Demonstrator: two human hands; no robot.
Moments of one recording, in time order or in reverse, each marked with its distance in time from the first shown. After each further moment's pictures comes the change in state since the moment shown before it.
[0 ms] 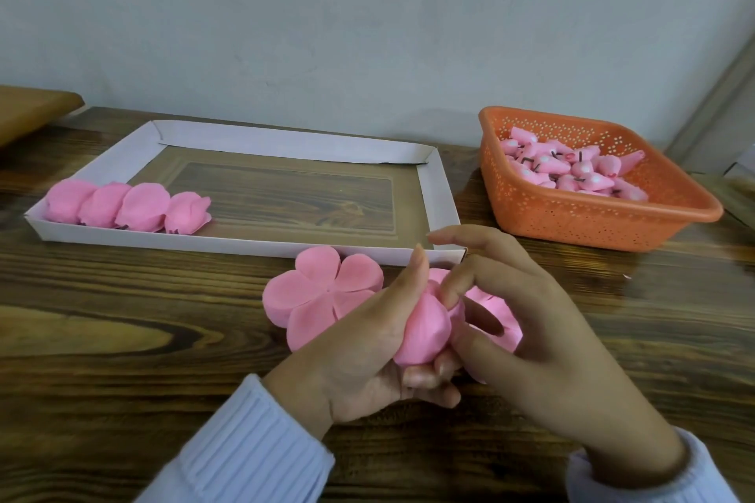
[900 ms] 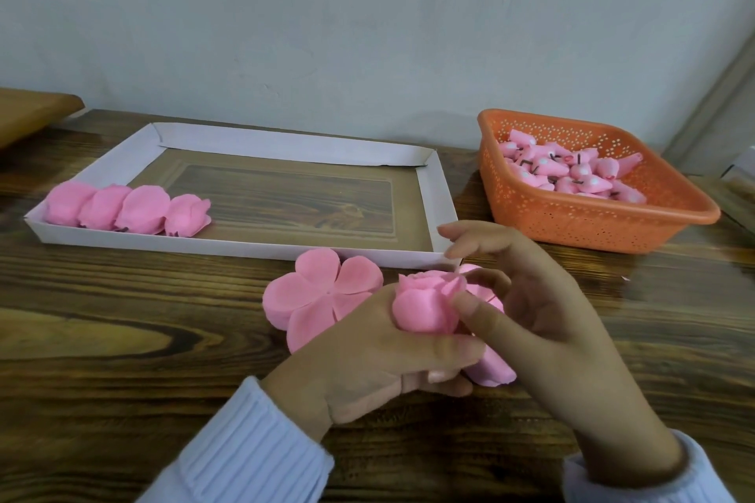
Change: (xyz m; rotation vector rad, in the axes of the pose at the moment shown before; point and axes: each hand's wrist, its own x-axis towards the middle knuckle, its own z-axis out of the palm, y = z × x) left_hand -0.004 0.000 -0.003 0.177 -0.054 0.186; right_hand -0.001 0.010 0.003 0.308 0.124 0.009
